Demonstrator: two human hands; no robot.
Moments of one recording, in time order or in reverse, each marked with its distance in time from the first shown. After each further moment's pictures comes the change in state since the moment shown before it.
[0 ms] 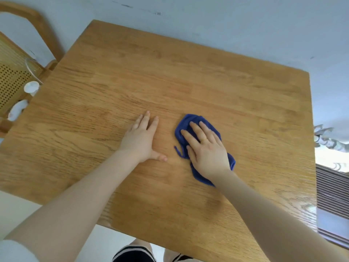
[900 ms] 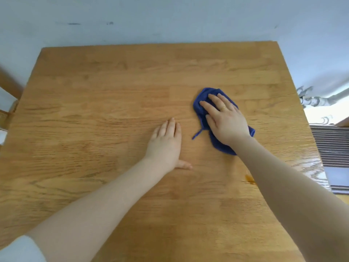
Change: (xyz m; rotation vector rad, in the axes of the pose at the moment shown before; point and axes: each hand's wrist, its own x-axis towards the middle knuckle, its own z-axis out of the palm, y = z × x) left_hand 0.025 0.063 -0.014 0.213 0.005 0.351; right_hand 0.032 0.073 -0.016 -0.008 0.009 0.332
